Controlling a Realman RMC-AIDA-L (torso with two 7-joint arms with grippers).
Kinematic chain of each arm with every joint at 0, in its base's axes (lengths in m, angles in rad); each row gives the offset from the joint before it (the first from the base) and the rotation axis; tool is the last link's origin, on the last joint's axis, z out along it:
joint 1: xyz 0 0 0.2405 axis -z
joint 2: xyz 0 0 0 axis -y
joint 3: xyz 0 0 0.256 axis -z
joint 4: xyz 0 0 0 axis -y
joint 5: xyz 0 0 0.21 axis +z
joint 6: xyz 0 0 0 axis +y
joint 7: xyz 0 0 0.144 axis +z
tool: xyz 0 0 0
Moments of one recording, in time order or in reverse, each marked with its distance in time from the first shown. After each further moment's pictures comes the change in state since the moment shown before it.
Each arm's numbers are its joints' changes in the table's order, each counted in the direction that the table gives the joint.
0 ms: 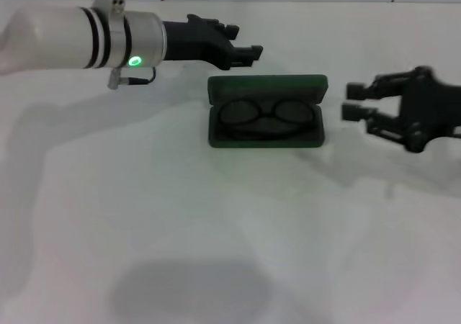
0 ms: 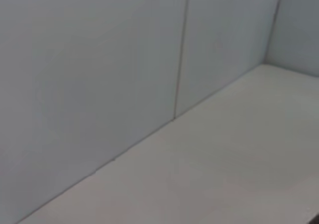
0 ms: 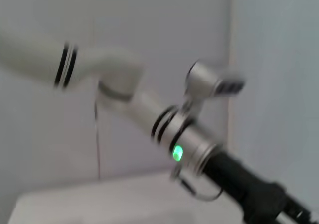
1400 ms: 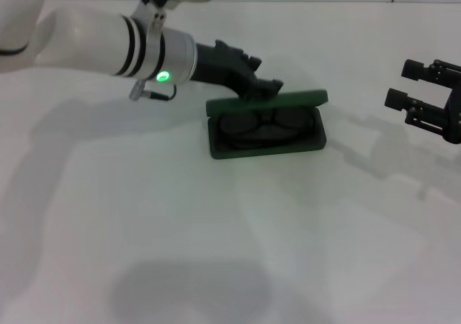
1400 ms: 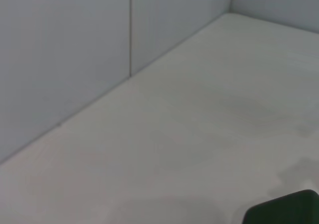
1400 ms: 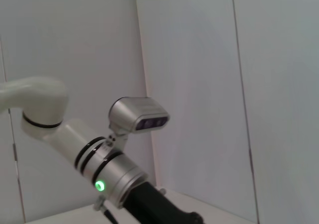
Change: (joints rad) left arm 0.031 0.013 -0.171 -0.014 0.082 -0.014 -0.144; right arm 0.081 -0.026 -0.195 -0.080 0.003 0.020 -0.066
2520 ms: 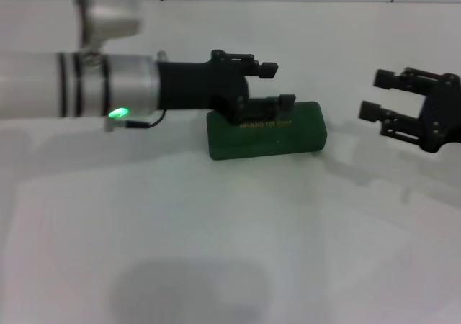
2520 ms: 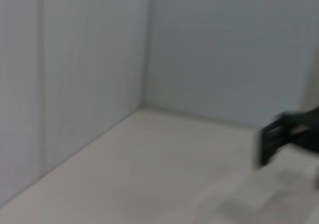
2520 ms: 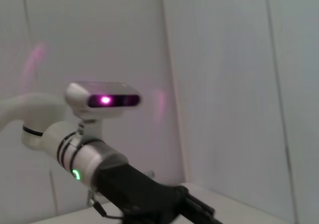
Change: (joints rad) left arm -0.262 -0.011 -0.016 -0.195 -0.349 0.348 0.319; right arm -0.050 0.000 0.061 -0.049 0.001 -0.015 -0.020
